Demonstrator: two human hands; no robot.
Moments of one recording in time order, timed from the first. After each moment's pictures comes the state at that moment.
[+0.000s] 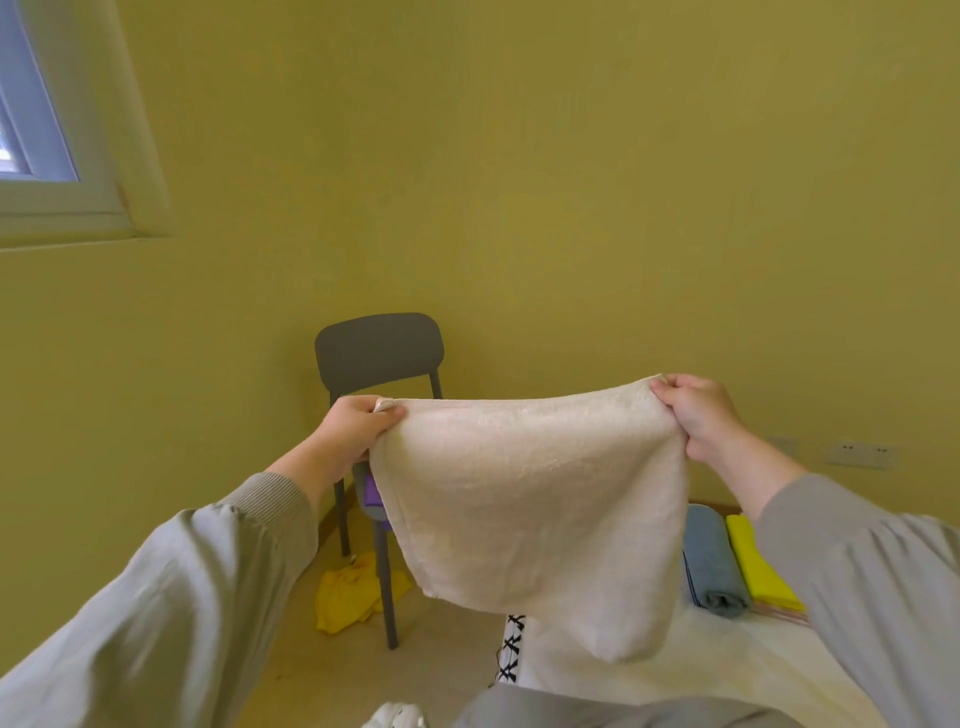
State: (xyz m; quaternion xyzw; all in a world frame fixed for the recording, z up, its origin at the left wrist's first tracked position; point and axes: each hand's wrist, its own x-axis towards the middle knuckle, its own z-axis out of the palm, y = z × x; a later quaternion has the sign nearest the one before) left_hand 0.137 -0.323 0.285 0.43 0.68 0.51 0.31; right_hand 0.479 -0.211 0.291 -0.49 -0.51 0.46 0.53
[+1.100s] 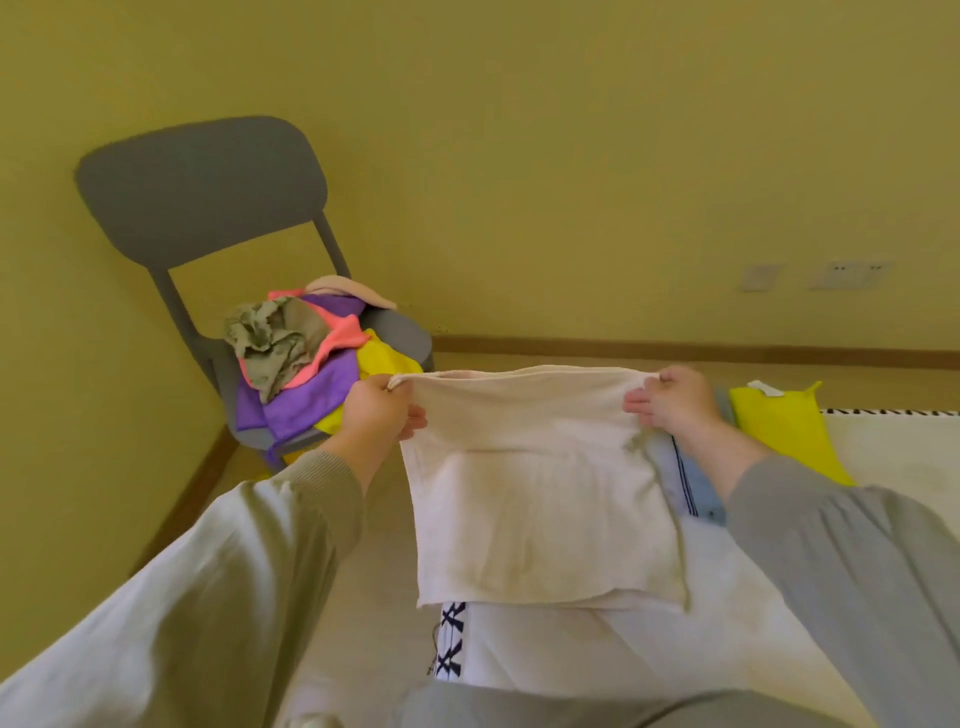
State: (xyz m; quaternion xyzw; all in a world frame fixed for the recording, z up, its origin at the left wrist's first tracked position) left_hand 0.208 -0.101 0.062 0.36 0.74 0.41 0.38; right_hand 0.510 -0.053 0.056 -0.69 -0.42 0.44 0.39
